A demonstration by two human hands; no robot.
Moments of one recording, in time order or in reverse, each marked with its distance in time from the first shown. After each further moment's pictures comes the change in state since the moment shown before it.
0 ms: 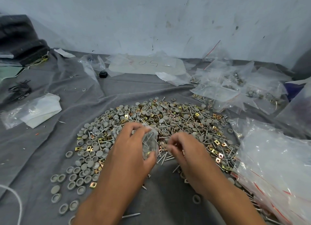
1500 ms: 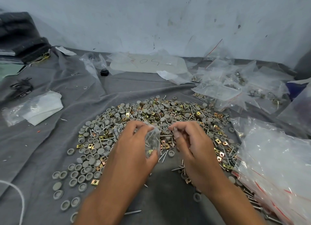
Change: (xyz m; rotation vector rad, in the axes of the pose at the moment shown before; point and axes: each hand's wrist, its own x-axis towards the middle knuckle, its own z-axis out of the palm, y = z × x) left_hand -0.001 0.002 0.002 0.001 0.012 -0.002; right_hand 0.003 -0.004 0.004 0.156 0.291 -0.105
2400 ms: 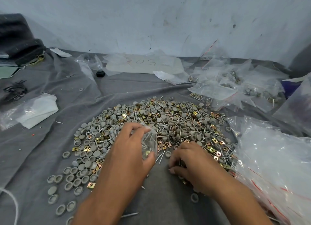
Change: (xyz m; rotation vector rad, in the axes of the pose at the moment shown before) left_hand 0.000 0.000 0.000 0.012 -0.051 -0.011; right_hand -0.004 0.028 -0.016 -0.487 -0.684 0.108
